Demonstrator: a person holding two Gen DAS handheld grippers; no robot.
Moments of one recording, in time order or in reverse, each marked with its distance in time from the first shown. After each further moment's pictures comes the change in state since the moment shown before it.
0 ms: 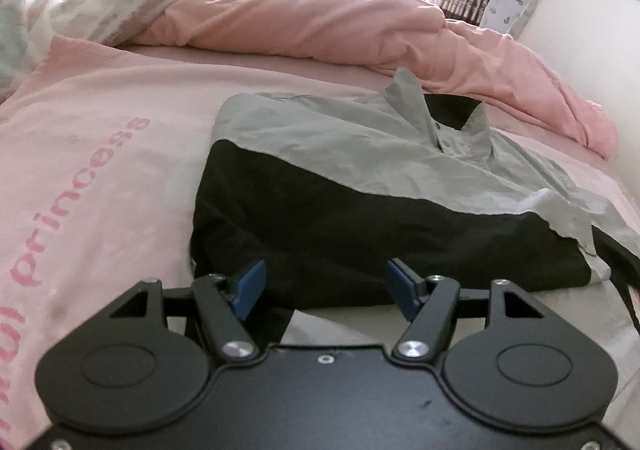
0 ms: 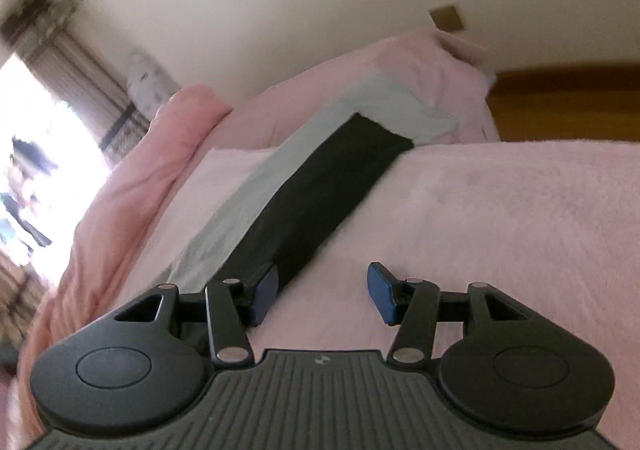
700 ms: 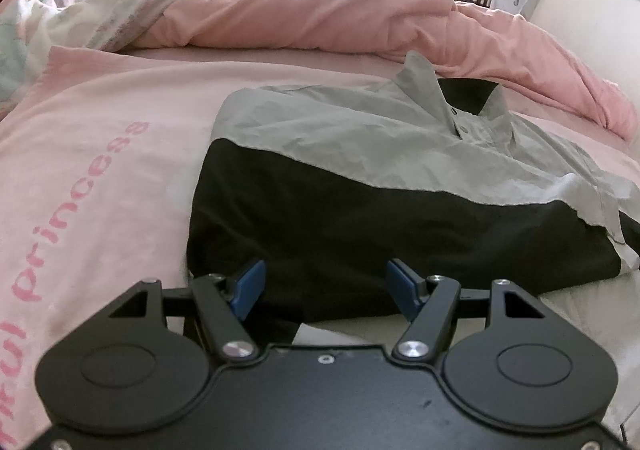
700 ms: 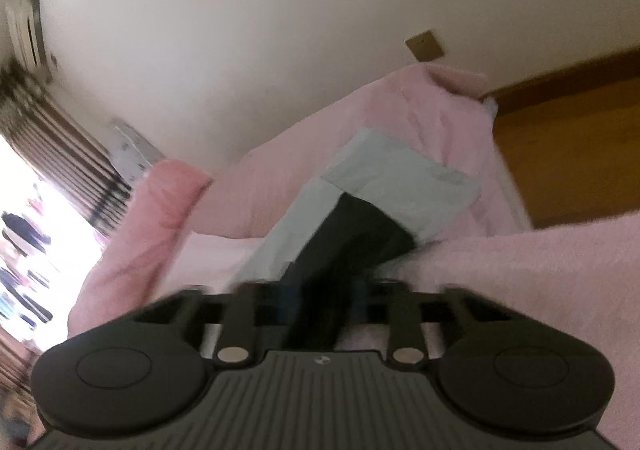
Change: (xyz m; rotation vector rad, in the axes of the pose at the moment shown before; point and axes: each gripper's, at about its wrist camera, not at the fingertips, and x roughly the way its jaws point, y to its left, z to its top) left arm 0.021 -0.006 0.003 0.050 0.025 0.059; right arm 0.053 0.001 0.039 0.083 -0.150 -0.046
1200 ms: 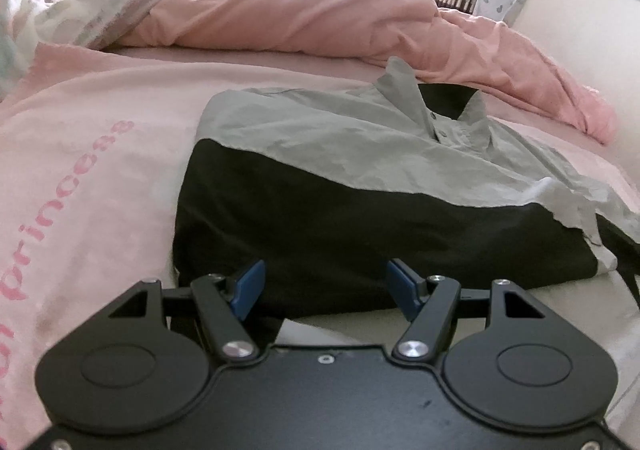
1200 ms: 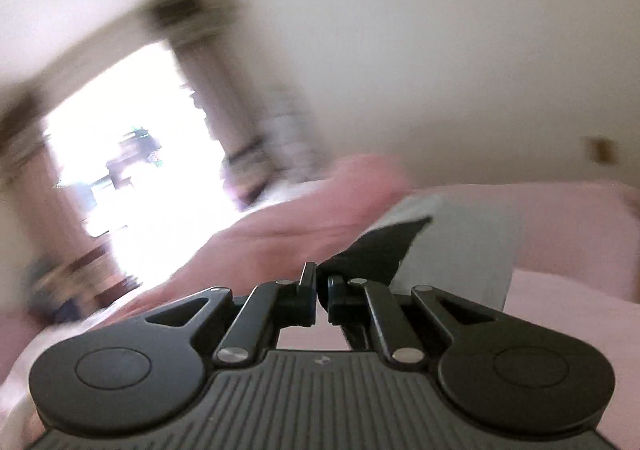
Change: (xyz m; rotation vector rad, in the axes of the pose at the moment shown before) left arm -0.008 0.004 -0.002 -0.015 -0.010 -0.079; right arm -0.114 0.205 -0.064 -0.463 -0.032 0.424
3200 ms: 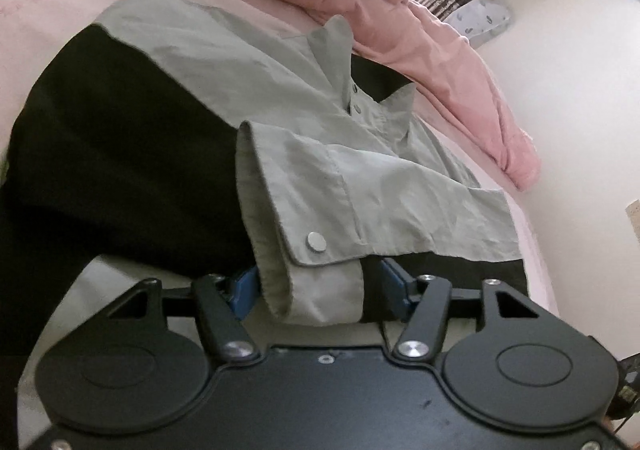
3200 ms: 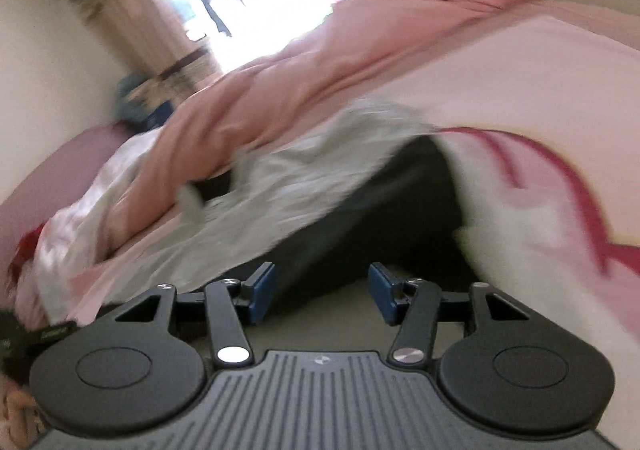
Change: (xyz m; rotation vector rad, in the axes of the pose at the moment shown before) left arm 0.030 -0.028 -0.005 -0.281 0.117 -0.320; right arm -0.019 0.048 -0.142 -0.056 0.570 0.202
